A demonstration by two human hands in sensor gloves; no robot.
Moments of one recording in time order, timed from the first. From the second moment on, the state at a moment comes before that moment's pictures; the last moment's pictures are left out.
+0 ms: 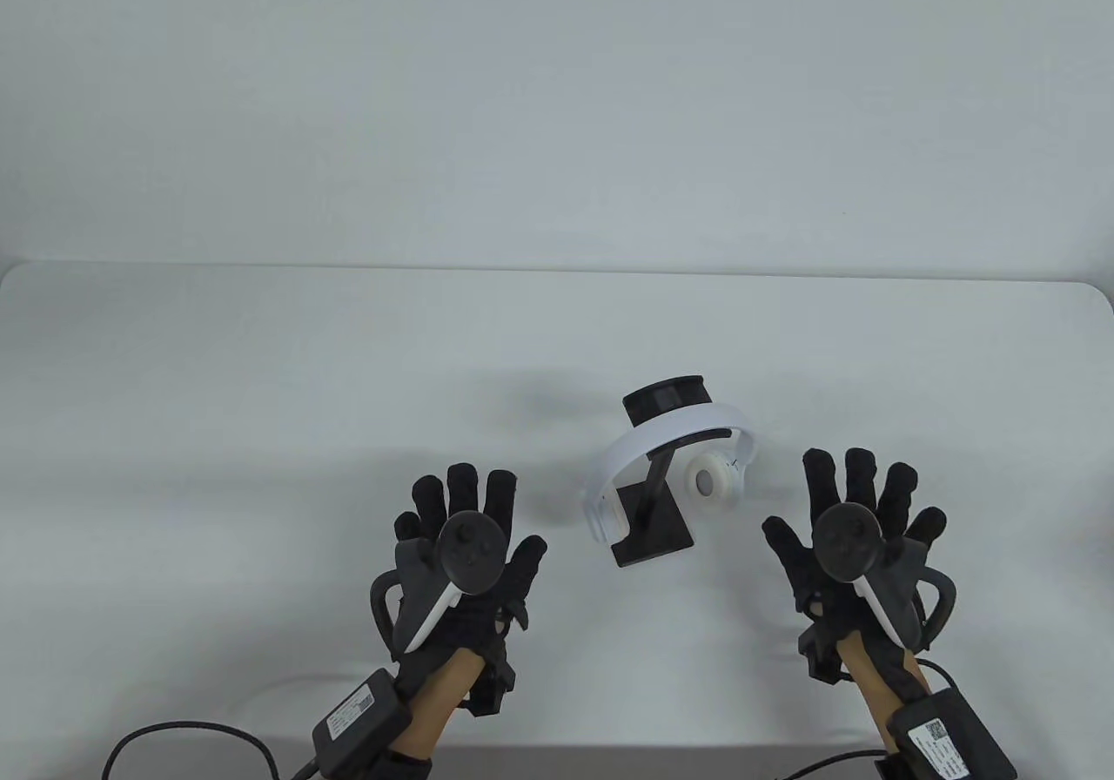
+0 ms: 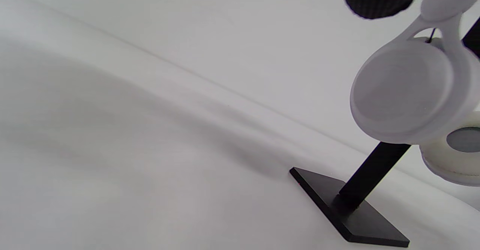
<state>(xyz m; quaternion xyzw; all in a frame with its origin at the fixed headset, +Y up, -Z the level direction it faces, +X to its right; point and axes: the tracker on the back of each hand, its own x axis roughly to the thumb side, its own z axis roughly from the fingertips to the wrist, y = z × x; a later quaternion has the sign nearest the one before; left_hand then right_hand) -0.118 -0.708 -0.293 -0.02 0.02 0.20 0.98 0.271 -0.710 -0.314 -0.15 -0.09 0.98 0.10</state>
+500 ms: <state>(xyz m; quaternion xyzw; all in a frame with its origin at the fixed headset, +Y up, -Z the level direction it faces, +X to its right) -0.117 -0.705 -0.290 -0.01 0.01 0.21 0.98 0.268 -0.709 -0.311 -0.14 -0.09 0.98 0.10</state>
